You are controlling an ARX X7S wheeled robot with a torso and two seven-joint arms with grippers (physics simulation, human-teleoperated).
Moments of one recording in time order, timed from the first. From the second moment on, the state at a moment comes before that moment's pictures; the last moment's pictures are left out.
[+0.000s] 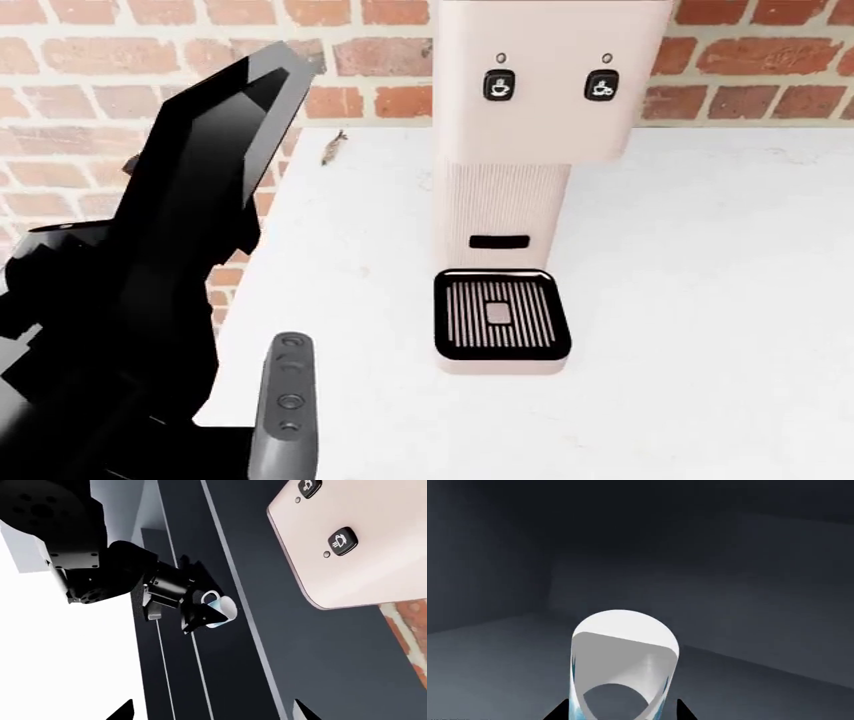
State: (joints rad) left arm -1.10 -1.07 1.16 0.95 1.44 -0.59 0.19; right arm 2.35 0.02 -0.03 0.80 -0.34 1.25 -0.65
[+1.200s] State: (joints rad) left arm -1.07 -1.07 1.15 0.96 1.45 -0.60 0.18; right arm 2.36 0.00 -0.10 0.74 -0.47 1.31 -0.80
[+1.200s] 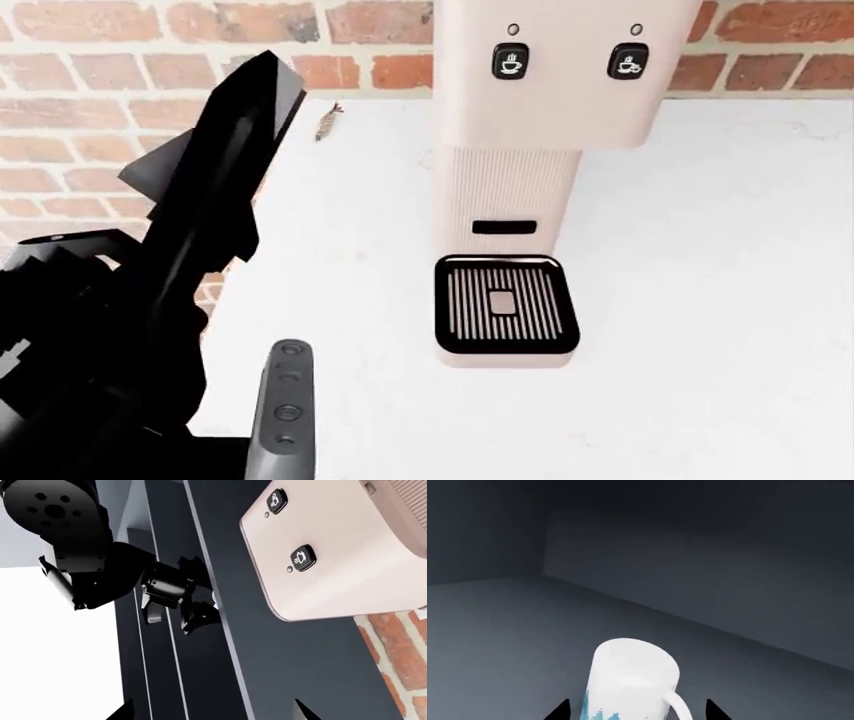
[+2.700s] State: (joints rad) left arm -1.07 -1.03 1.10 0.98 1.46 -0.61 0.23; right arm 2.36 0.23 -0.45 0.61 -0.56 1.57 -1.56
